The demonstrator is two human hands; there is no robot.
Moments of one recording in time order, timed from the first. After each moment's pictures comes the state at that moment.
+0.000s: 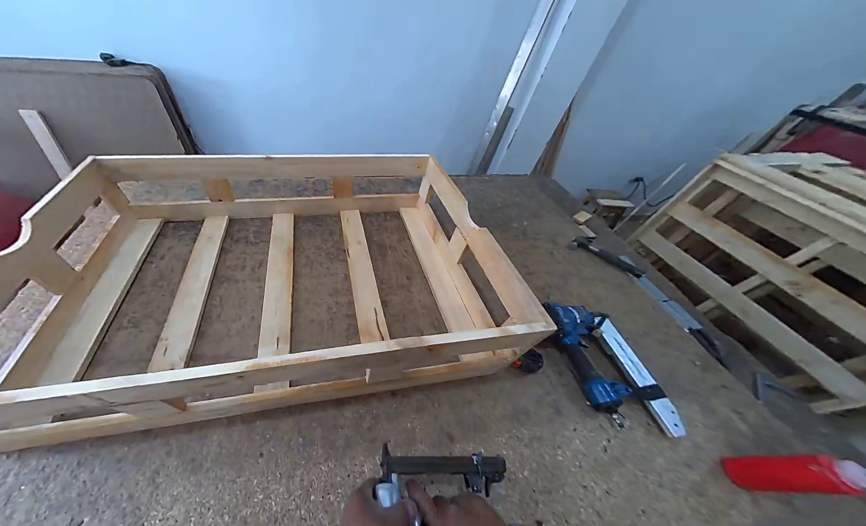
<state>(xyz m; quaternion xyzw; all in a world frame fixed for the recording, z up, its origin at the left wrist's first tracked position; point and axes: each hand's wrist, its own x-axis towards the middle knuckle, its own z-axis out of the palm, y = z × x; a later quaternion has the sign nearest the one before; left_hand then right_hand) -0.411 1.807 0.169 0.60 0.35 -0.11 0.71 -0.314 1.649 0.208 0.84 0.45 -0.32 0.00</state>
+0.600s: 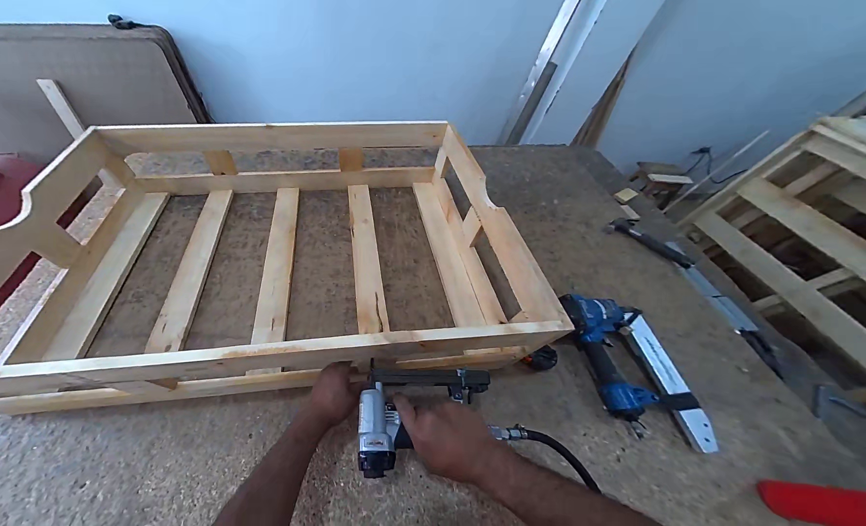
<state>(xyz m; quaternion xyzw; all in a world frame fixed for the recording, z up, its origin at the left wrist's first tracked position) -0.266 1.919 0.153 0.88 0.26 -0.11 0.37 -0.201 1.698 0.227 0.81 0.54 -0.21 0.06</state>
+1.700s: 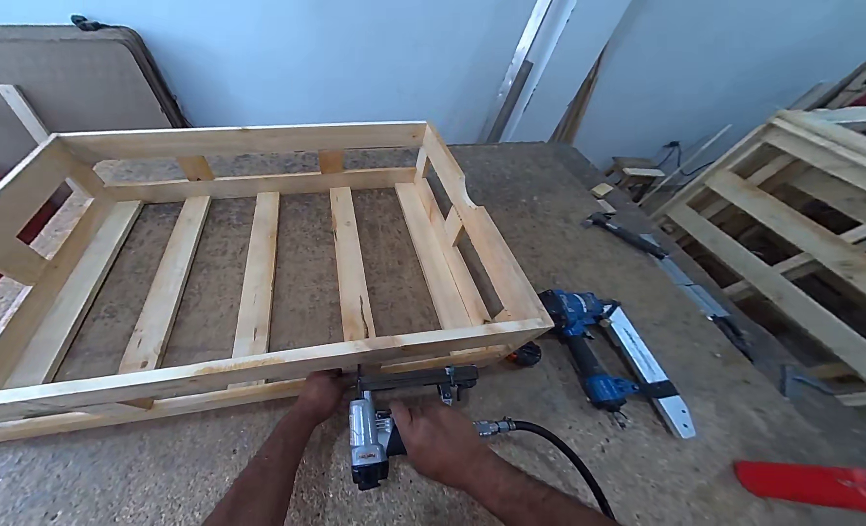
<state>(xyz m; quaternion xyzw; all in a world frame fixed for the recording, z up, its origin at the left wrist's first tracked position) -0.248 1.923 0.158 0.84 0.28 -0.15 0.44 -0.199 1.685 0.204 0.84 0.54 -0.08 0.03</state>
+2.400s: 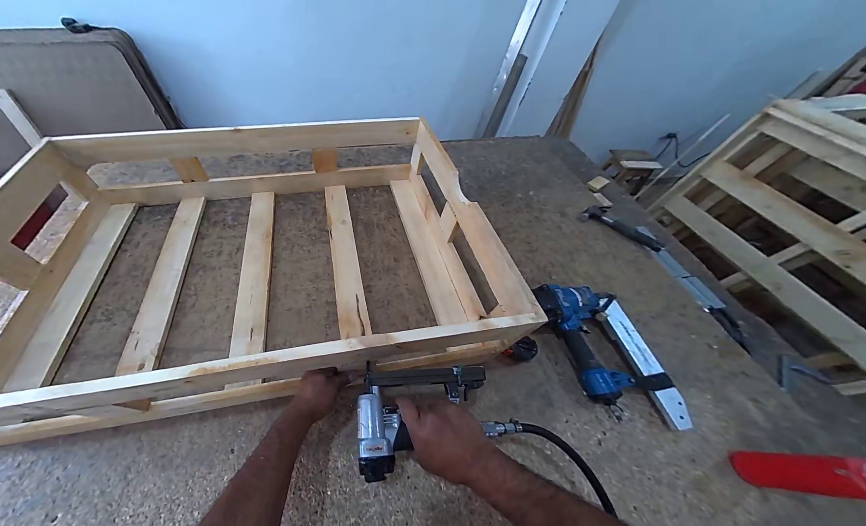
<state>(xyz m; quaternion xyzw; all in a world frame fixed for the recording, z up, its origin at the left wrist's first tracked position) -0.247 1.924 0.150 0.83 0.31 -0.16 0.44 -0.192 1.672 0.207 0.85 0.50 -0.16 0.03</state>
